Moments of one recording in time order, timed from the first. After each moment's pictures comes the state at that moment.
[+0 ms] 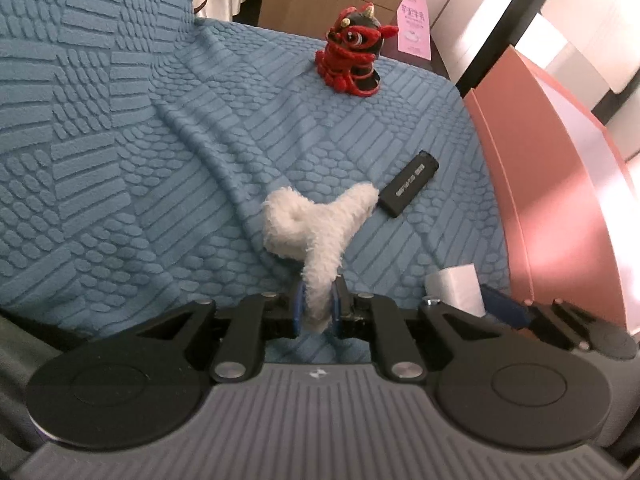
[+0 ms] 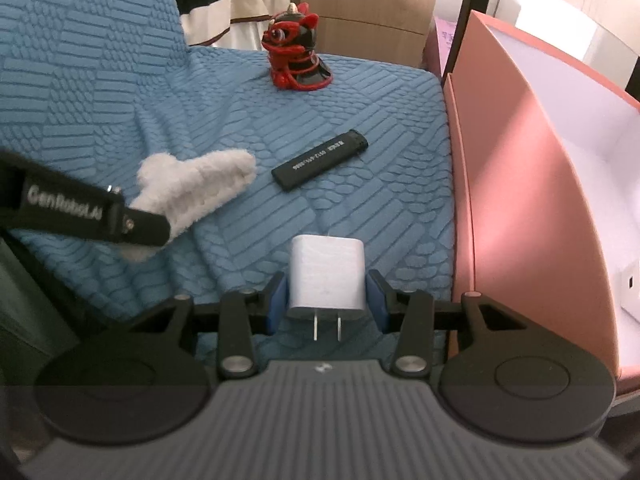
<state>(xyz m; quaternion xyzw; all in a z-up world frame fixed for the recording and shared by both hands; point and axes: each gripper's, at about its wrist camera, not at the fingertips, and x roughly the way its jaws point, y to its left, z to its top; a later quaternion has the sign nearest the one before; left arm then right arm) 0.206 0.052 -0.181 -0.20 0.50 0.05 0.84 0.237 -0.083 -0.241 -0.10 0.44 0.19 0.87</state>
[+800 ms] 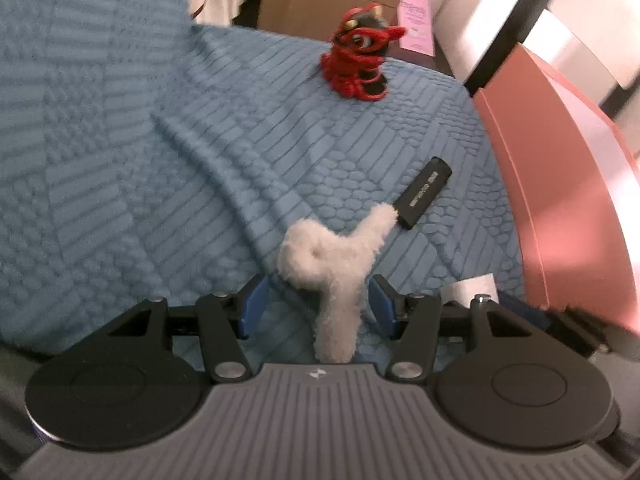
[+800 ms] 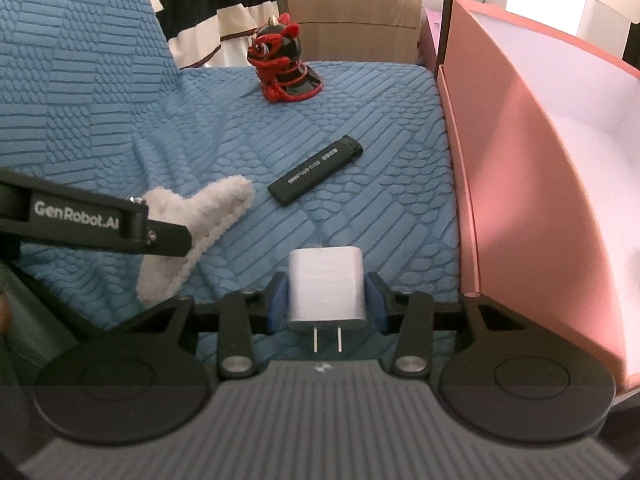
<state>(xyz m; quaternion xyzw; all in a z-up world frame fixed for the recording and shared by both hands) 0.221 0.058 -0.186 -0.16 0.51 0.05 0.85 0.246 -0.092 -0.240 -0.04 0.44 0.19 0.88</state>
